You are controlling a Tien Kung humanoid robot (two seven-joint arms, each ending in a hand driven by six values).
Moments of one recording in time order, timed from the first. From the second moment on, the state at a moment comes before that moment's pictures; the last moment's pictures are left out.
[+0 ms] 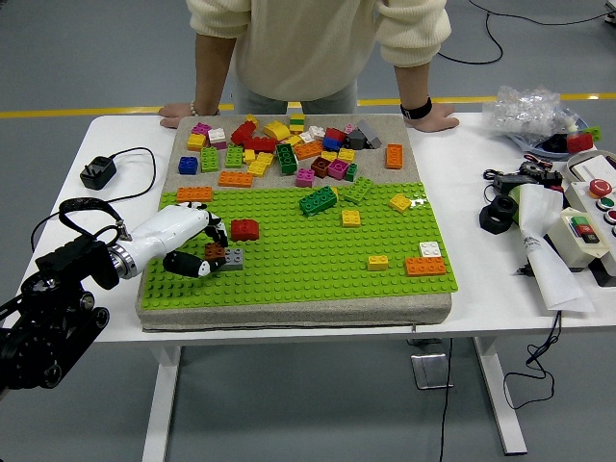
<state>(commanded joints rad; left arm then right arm) -0.54 0.28 -1.00 -0.89 2.16 0.02 -0.33 0.16 -0.15 1.43 0.18 -1.12 -0.06 -0.20</state>
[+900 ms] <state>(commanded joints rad) -0.55 0.27 -0.99 -0.86 2.16 0.02 -0.34 0.16 -0.15 1.43 0.18 -1.12 -0.06 -0.20</state>
